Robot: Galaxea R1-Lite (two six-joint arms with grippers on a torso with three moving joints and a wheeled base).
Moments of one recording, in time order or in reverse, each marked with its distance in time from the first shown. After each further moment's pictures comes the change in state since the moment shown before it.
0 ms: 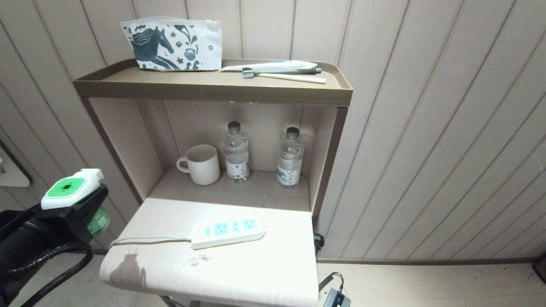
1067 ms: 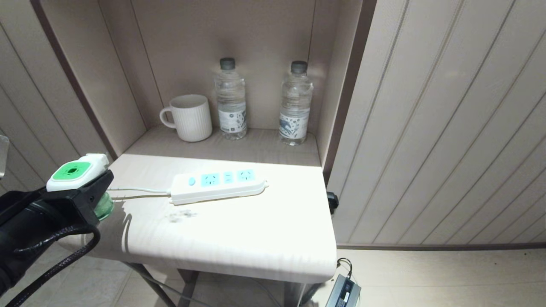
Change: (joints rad) left arm 0.000 0.044 -0.068 -0.001 -0.011 0.035; right arm 0.000 0.001 0.000 0.000 0.000 0.000
